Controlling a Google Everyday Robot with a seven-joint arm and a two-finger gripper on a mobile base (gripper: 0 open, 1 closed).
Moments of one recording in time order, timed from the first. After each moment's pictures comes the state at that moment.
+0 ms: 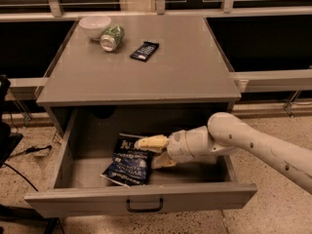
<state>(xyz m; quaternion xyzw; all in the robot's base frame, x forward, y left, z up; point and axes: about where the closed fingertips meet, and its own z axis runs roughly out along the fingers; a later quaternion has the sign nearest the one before) 0.526 0.010 0.636 -0.86 0.07 0.00 0.50</state>
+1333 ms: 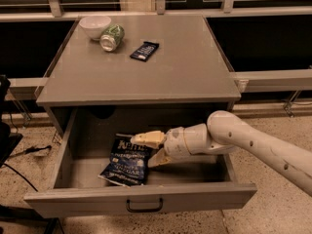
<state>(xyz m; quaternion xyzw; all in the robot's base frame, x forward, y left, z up) 0.529 0.025 0.659 -0.84 0.07 0.00 0.54</state>
